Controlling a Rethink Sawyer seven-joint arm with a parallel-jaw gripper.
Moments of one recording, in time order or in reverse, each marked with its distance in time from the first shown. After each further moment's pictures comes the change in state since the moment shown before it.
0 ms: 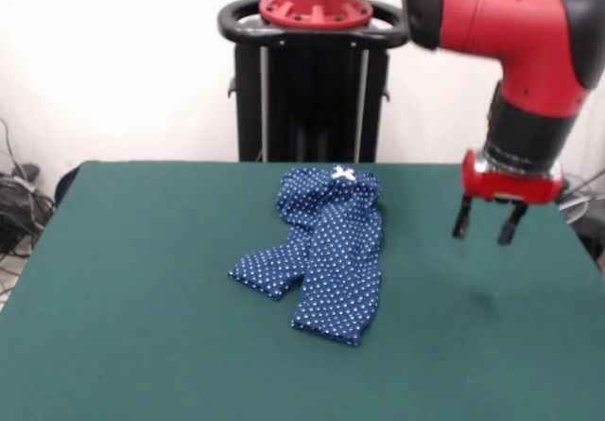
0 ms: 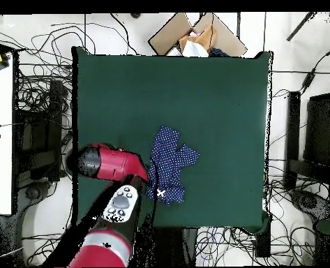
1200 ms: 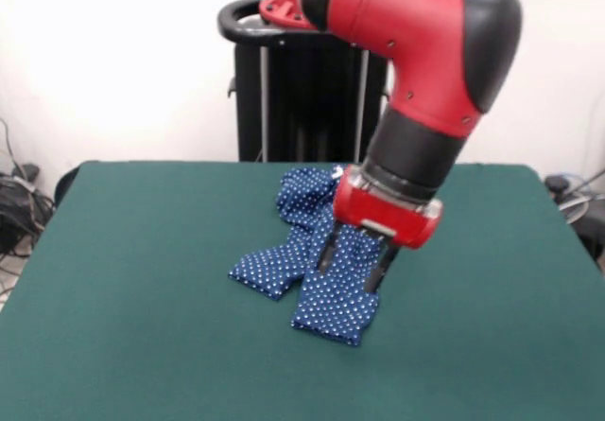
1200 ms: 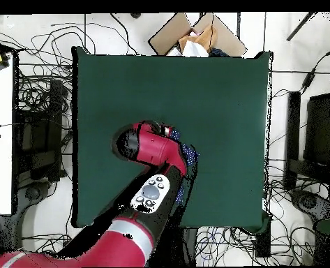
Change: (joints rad) arm -0.087 0.132 -0.201 -0.153 -0.001 -0.150 0.024
